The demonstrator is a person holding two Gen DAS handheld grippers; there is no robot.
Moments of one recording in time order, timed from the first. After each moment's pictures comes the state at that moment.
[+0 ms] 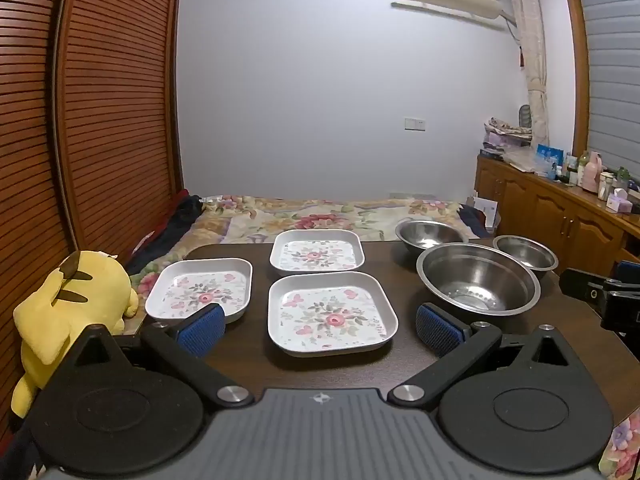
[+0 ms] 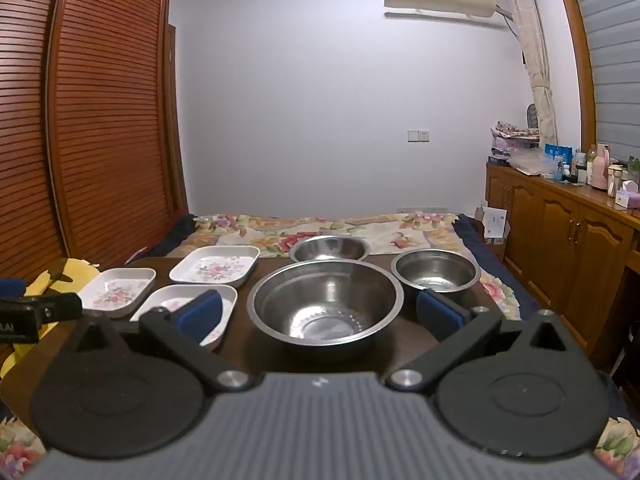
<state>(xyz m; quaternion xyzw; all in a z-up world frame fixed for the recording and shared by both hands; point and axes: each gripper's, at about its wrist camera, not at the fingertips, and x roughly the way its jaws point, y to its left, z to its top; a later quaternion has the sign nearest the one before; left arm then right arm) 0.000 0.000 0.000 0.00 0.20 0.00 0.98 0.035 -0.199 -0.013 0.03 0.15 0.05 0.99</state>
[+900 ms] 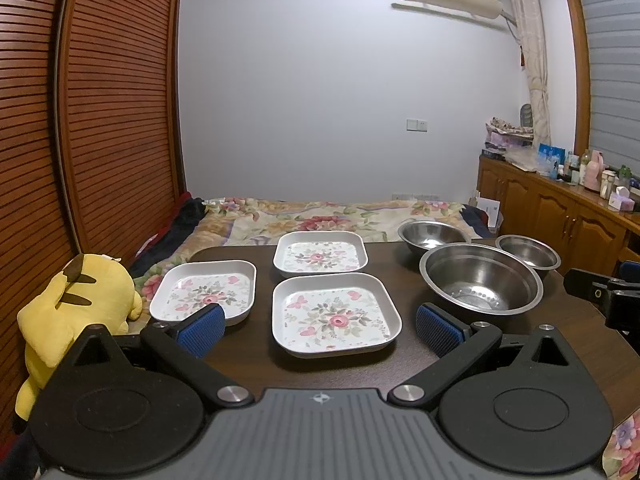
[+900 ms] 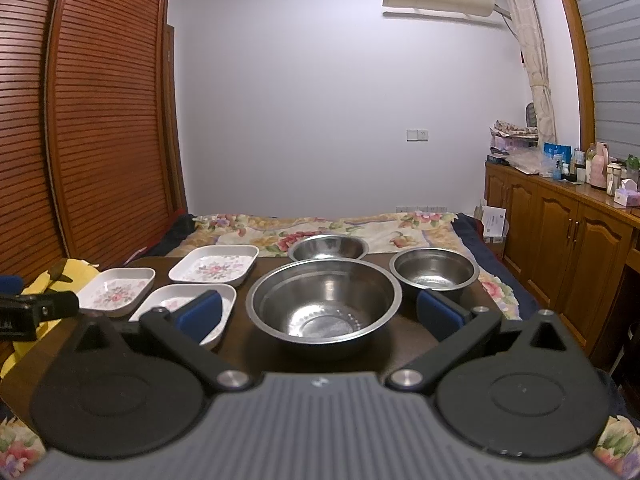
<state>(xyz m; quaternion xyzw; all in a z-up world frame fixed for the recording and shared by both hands) -0.001 0.004 0.004 0.01 0.20 0.00 0.98 0.034 -0.201 -0.012 0.03 0.15 0.05 0.99</state>
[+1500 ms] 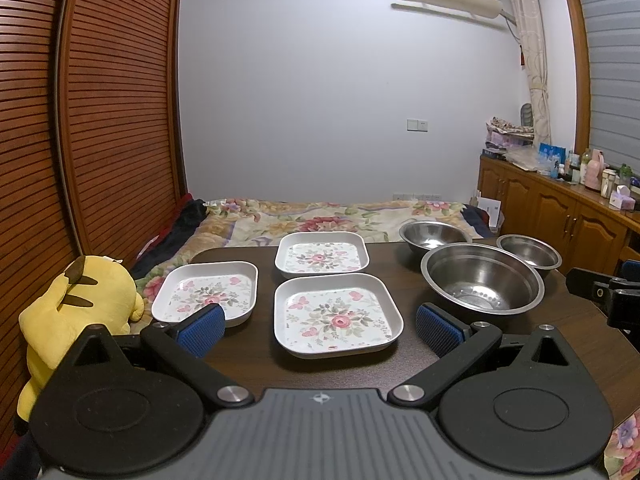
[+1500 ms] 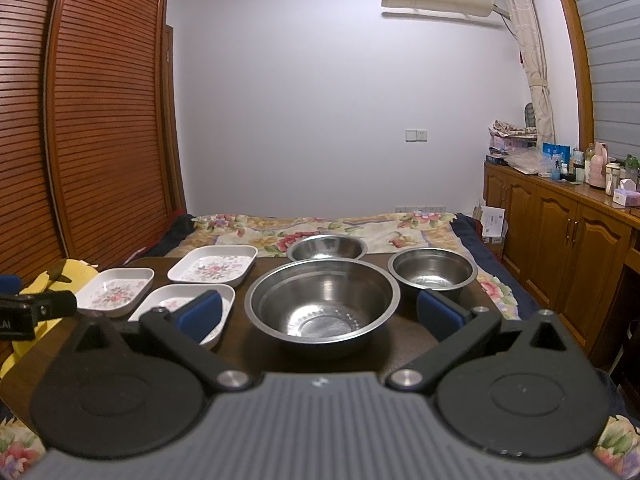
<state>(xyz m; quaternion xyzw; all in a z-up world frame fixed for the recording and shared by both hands) -0.003 0.009 0.005 0.01 0.20 0.00 0.98 0.034 -0.200 -0.014 0.03 0.15 0.05 0.99</state>
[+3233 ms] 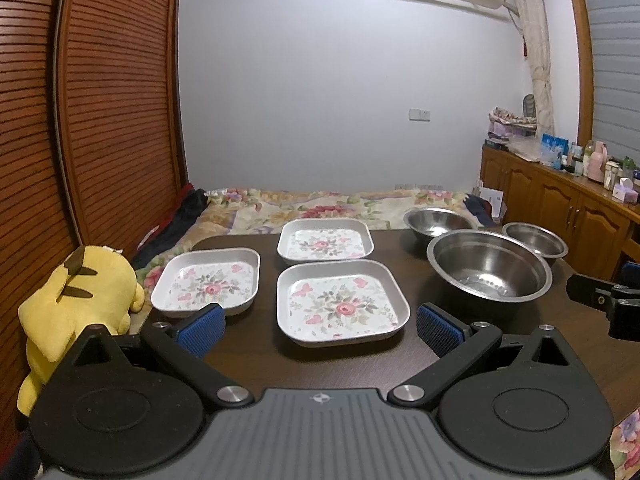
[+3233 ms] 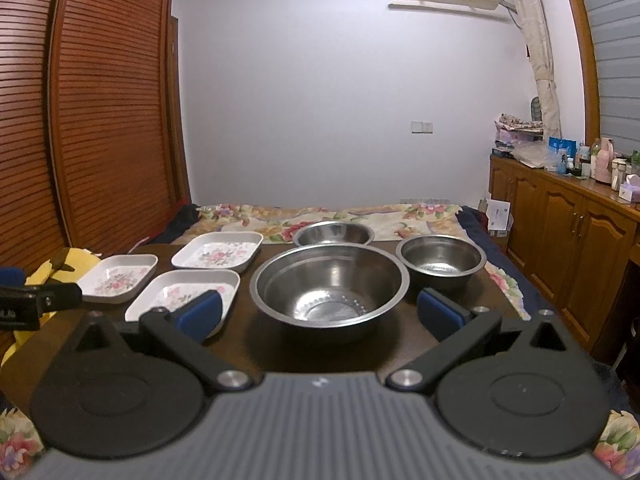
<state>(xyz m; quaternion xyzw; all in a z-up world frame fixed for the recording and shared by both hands) 0.006 0.008 -0.007 0.01 0.22 0.01 0.98 0.035 -0.195 -0.028 0.03 0.17 0.06 0.98</state>
